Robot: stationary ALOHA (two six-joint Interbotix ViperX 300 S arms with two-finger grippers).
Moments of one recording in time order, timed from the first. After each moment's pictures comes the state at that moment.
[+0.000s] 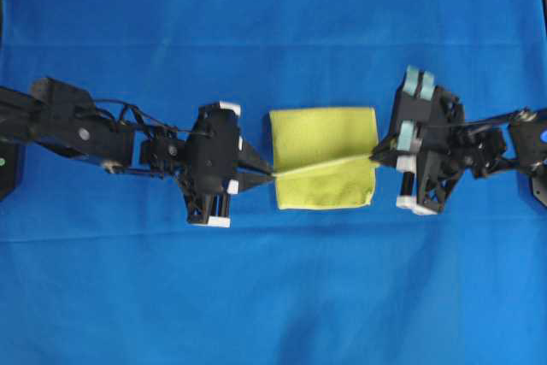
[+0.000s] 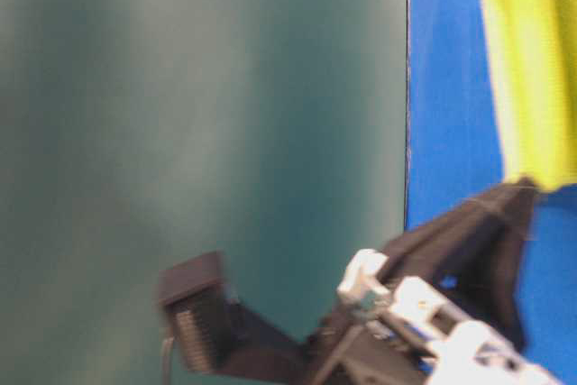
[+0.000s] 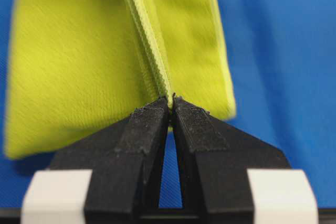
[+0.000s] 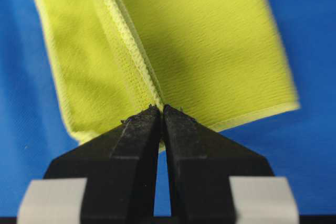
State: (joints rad) left arm -0.07 0.17 0.72 -0.03 -0.27 0.08; right arm 0.08 -0.24 0.96 -0.54 0.26 0.82
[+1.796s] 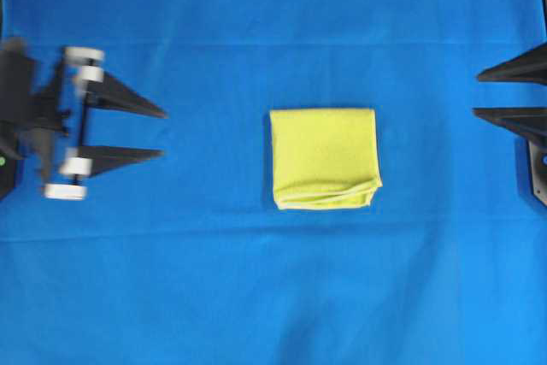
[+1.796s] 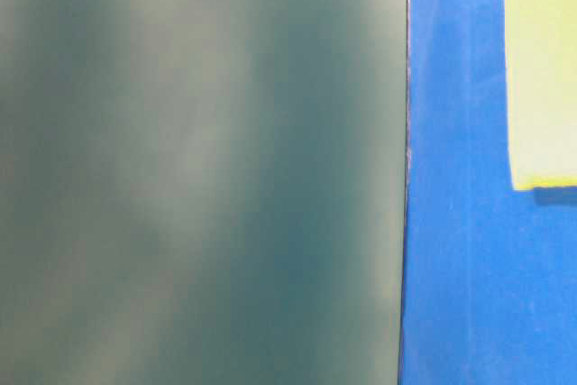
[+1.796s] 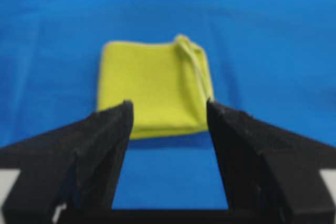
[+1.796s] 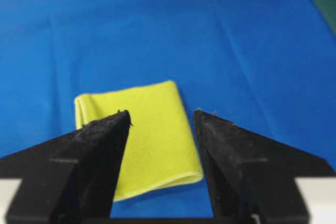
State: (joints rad) left arm -0.02 -0.74 1.10 -0.03 -0.12 0.07; right arm 0.21 -1.12 1.05 -0.72 0.59 0.82
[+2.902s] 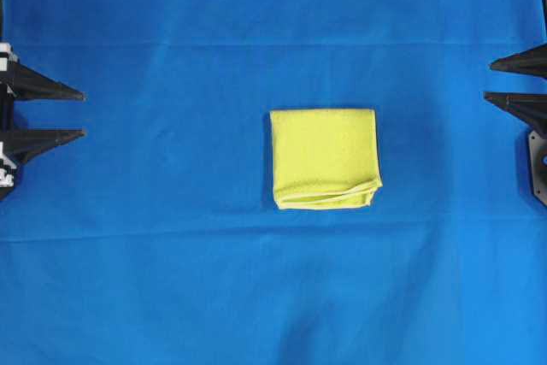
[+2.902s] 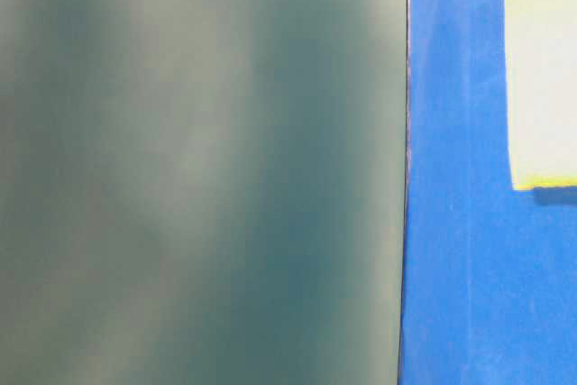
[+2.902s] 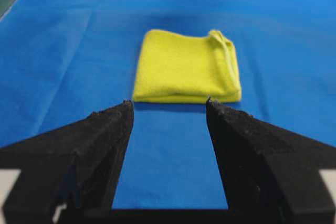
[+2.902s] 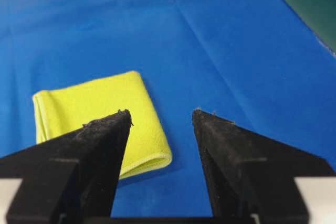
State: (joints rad) left arm 0.06 -1.18 1.42 -0.03 -0.12 0.02; right arm -0.02 -1.30 1.29 -0.71 0.38 0.84
